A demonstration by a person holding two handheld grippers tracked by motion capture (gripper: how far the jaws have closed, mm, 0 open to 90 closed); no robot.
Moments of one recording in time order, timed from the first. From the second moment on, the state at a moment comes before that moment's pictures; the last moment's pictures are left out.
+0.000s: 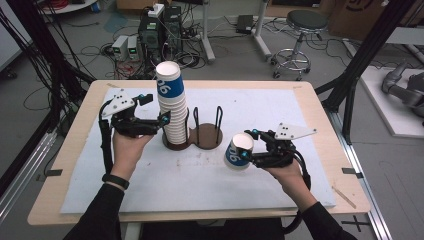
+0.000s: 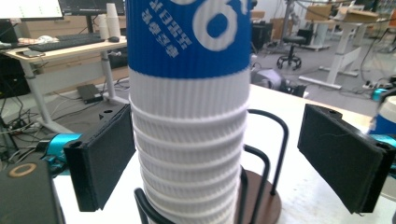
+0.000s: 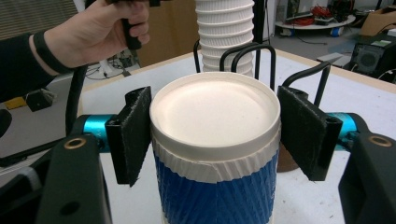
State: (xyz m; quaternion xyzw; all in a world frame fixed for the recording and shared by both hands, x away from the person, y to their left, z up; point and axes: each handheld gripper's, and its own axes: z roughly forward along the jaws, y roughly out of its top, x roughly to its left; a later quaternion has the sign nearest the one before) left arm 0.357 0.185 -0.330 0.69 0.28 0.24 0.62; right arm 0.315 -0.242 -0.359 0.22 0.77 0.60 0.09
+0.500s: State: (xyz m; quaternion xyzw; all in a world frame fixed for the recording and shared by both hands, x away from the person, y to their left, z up) left arm 0.320 0.164 -0.356 0.70 0.24 0.19 0.64; right arm 0.315 -0.241 -0.360 0.22 0.77 0.59 0.09
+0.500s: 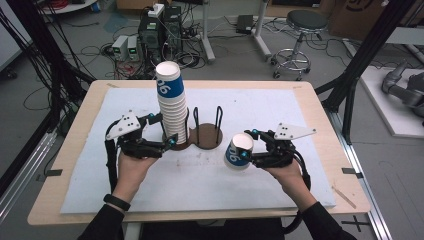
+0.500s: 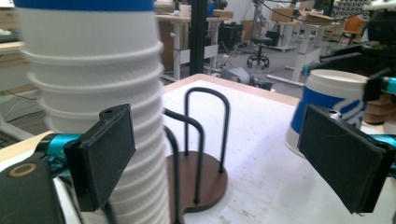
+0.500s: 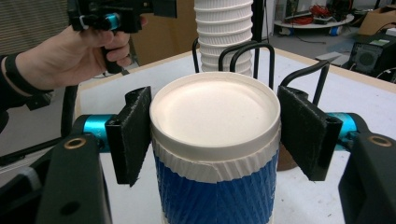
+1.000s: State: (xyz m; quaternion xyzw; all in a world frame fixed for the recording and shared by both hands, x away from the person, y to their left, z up) left arm 0.309 0.140 -0.379 0.72 0.22 0.15 0.64; right arm 0.315 -0.241 -0.362 0.22 0.77 0.59 0.09
